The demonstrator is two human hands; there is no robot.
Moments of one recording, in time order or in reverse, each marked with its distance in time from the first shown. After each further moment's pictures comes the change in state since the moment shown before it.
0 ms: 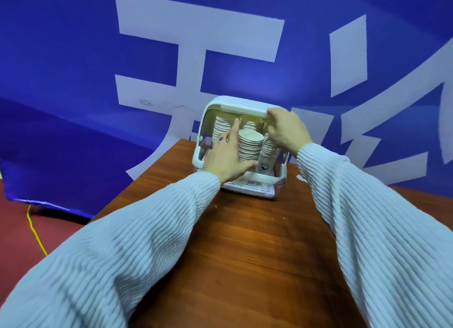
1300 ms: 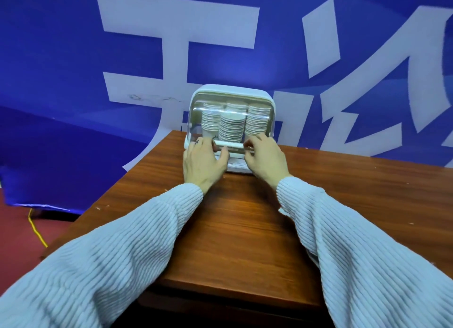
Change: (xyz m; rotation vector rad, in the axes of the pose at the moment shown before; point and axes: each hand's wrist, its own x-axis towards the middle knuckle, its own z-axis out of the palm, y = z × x) left_hand -0.080 0.000 0.005 -0.043 0.352 -0.045; right_hand -0.128 -0.014 0.045 0.054 0.067 -0.032
